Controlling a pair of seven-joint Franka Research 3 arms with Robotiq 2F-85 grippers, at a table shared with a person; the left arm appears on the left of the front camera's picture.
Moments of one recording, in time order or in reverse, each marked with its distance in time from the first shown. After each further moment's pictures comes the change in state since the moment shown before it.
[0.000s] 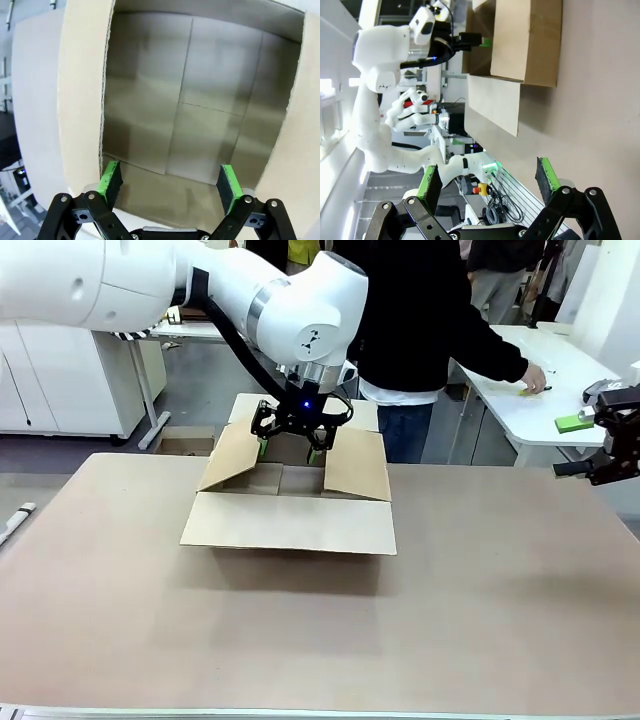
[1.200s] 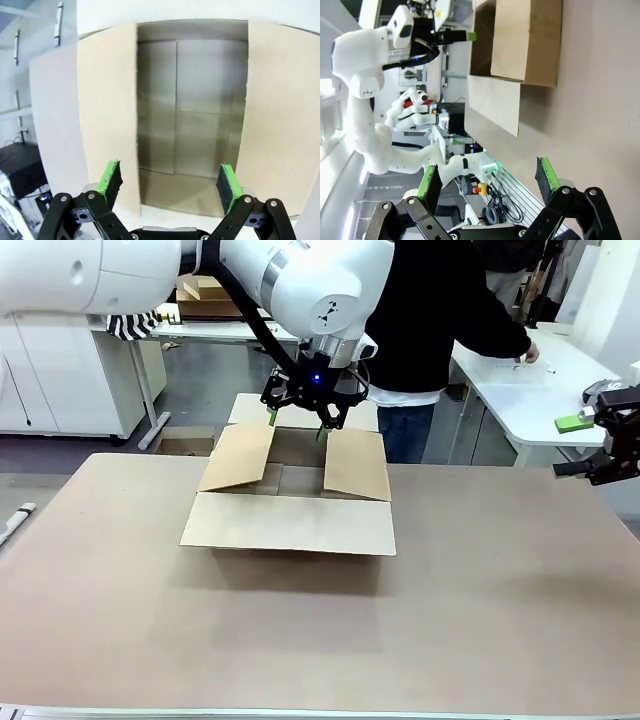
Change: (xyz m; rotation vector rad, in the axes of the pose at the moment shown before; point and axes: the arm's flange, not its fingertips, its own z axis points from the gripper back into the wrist) left arm 0.004 -0.008 0.051 0.034 -0.097 -0.143; right arm 0.000 0.000 0.000 0.000 0.000 0.000
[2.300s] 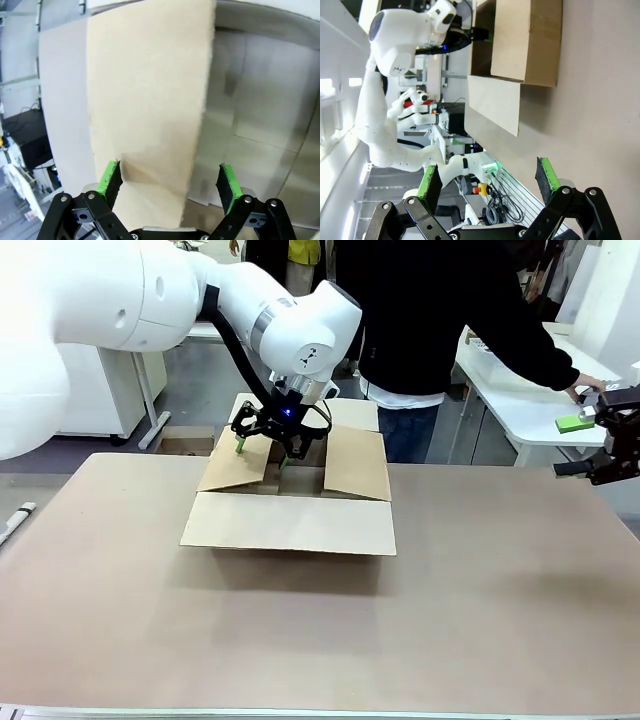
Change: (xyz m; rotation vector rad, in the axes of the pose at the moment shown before) left arm 0.017 0.030 -0.098 0.155 0.155 0.082; right arm 0.000 0.000 0.000 0.000 0.000 0.000
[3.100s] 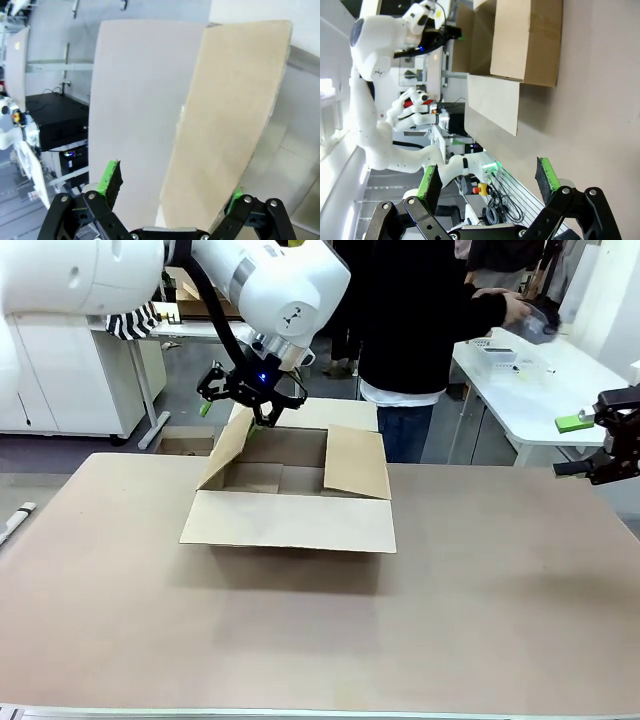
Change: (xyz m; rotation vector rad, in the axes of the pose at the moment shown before) left arm -0.002 0.066 0.039 0.123 -0.023 0.133; right arm 0.000 0.000 0.000 0.000 0.000 0.000
